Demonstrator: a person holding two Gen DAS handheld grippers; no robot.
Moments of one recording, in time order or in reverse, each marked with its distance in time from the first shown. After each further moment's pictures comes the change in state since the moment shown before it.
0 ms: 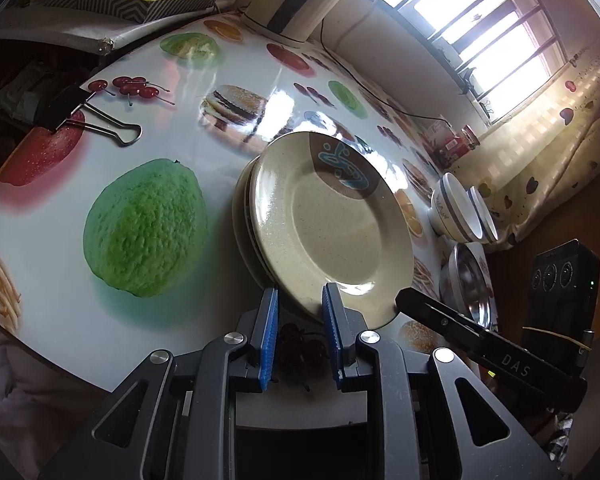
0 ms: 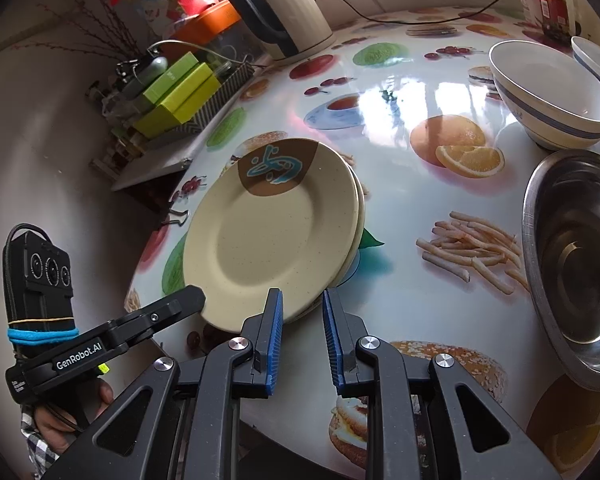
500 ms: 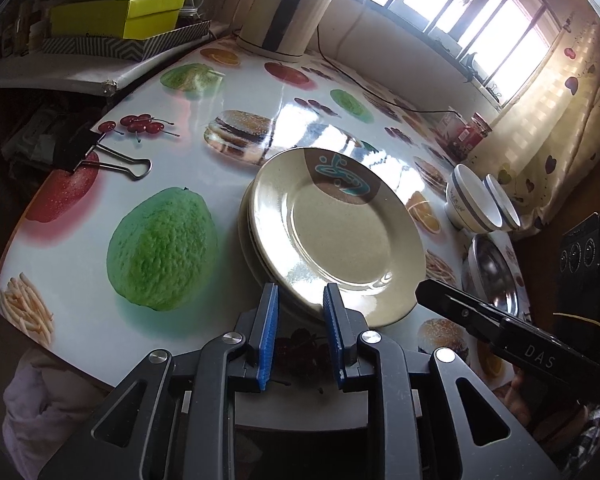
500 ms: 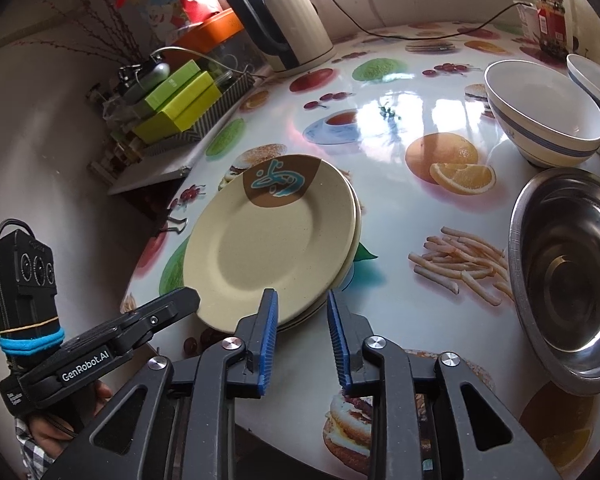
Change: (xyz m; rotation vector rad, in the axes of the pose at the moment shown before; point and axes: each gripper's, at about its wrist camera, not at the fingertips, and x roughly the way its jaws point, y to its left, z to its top) left arm -0.007 -0.018 -0.004 0.103 -0.046 0.116; right arm -0.006 -0.002 0.003 -0.009 -0.036 -0.032
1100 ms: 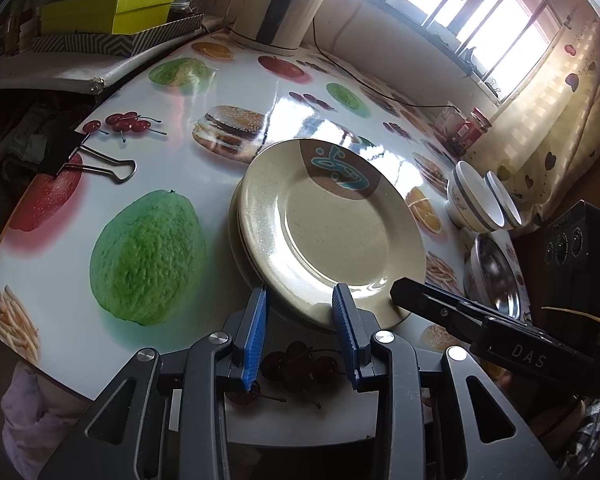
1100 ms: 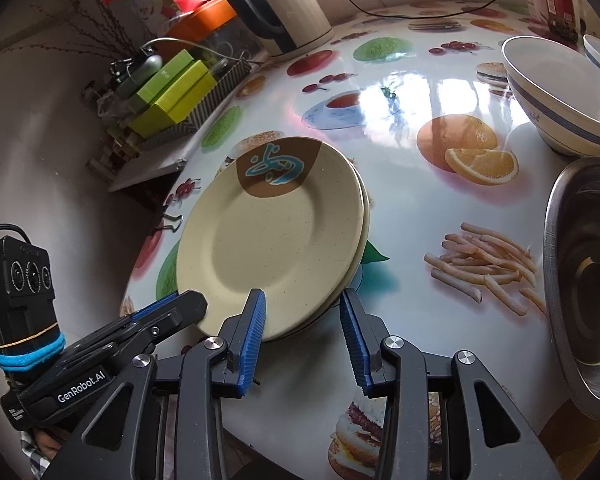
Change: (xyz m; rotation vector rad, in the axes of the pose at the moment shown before) left arm 0.012 -0.001 0.007 0.008 0.019 -0.003; right arm 0.022 0.000 0.008 0.011 0.050 0.032
